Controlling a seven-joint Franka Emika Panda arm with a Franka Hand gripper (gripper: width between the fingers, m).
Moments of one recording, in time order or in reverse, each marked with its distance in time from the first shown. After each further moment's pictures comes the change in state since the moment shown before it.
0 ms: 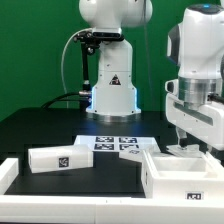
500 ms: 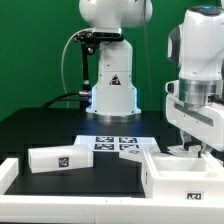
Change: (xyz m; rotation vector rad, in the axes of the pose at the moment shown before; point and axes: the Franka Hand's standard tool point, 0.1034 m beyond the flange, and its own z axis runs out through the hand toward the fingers) arm 0.000 0.001 0.001 -0.003 0.001 0.000
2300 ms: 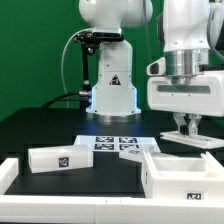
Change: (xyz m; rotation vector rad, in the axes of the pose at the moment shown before) arm 0.042 -0.010 -0.056 0.191 0.097 -0.520
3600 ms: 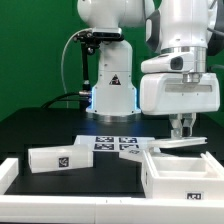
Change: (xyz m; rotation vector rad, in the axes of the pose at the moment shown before) arm 0.014 -0.007 0.003 -0.046 0.033 -1.499
